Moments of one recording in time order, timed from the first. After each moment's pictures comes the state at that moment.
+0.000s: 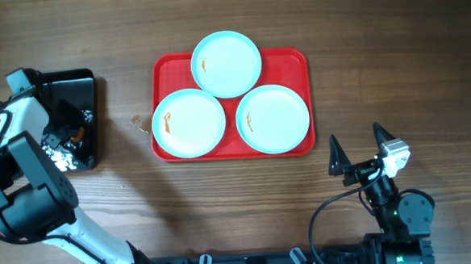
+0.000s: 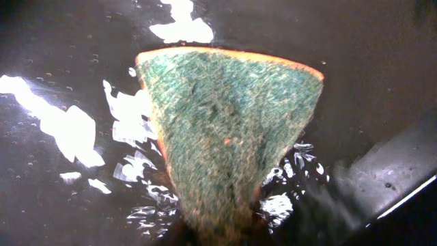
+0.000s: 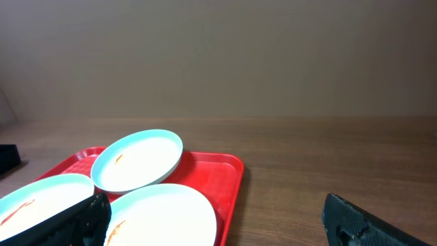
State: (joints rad) left arm 0.45 2.00 1.29 -0.63 -0.02 -0.41; right arm -0.03 0.02 0.01 0.02 -0.27 0.11
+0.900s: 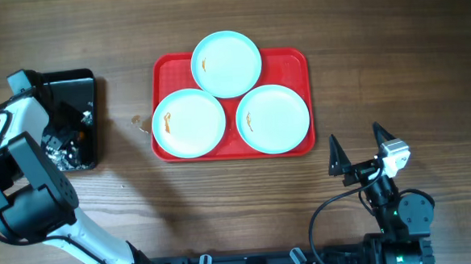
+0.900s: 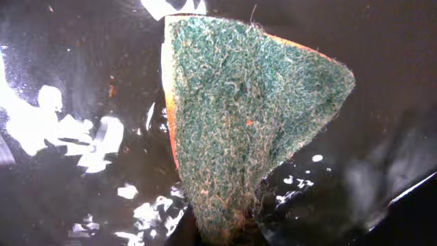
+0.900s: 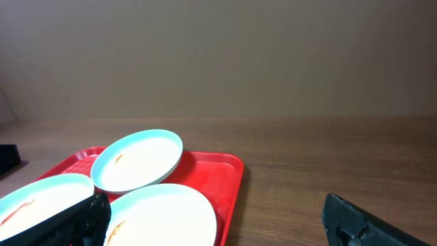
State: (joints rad) left arm 0.45 1.99 1.28 -0.67 -0.01 -0.47; right arm -0.03 0.02 0.01 0.02 -0.27 0.11
